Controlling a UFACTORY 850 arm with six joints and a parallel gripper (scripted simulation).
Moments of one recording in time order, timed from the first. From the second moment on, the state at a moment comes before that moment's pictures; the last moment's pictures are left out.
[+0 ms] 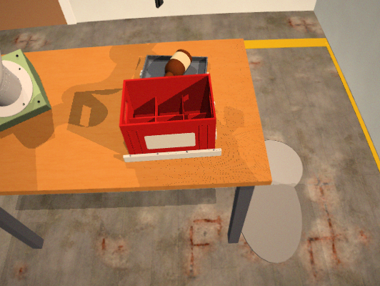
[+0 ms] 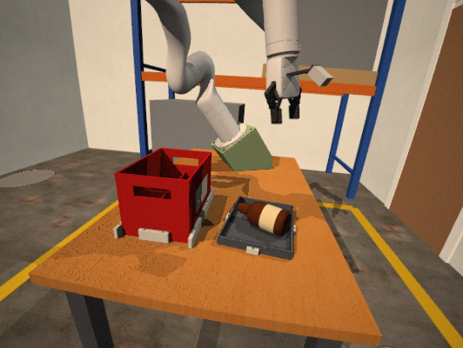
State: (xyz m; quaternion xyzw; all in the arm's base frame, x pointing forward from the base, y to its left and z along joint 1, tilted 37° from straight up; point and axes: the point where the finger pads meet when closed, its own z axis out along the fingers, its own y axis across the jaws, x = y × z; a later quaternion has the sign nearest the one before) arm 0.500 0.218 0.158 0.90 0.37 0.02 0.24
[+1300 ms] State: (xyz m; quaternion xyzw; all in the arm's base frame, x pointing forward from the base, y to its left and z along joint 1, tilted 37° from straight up) arm 0.542 0.083 0.124 0.85 0.42 -0.04 0.31
